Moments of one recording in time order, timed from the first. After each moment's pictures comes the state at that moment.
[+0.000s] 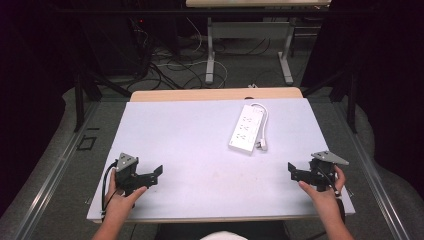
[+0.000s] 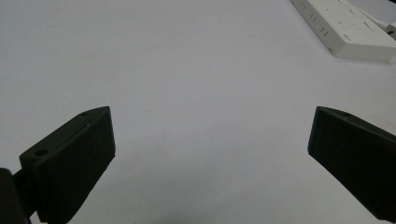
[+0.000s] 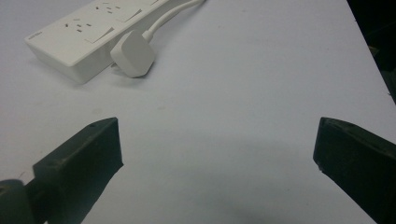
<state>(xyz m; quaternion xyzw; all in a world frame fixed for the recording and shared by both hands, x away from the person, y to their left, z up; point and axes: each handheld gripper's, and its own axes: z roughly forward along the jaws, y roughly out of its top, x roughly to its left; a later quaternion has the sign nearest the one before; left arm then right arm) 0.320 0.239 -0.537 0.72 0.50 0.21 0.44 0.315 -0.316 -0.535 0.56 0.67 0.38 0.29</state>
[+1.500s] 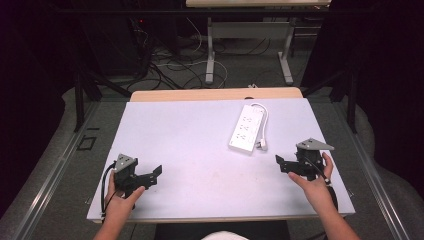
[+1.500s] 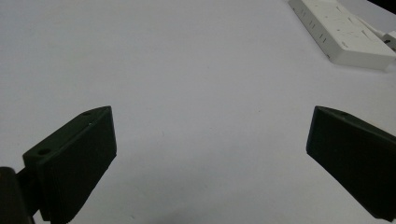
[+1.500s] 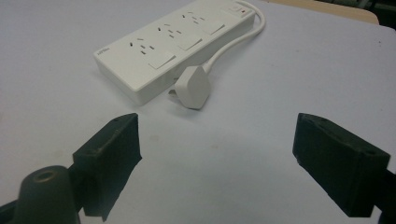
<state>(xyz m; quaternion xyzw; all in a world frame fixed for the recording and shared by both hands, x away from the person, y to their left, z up) 0.315 0.240 -0.537 0.70 0.51 0.21 0.45 0.335 -0.279 -0.501 0.50 0.73 0.39 0.27</state>
